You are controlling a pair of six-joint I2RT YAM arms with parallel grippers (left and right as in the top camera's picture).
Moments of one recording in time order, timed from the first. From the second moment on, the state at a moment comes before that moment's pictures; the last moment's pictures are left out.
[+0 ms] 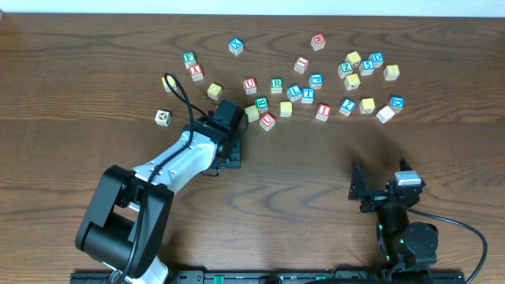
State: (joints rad) left arm -0.45 1.77 1.00 -0.60 -0.03 -0.47; right arm 0.10 0.02 0.01 -0.07 0.00 0.06
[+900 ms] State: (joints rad) left arm -0.40 1.55 1.62 -1.00 -0.06 -0.32; right arm 0.10 0.02 0.01 -0.07 0.00 0.06
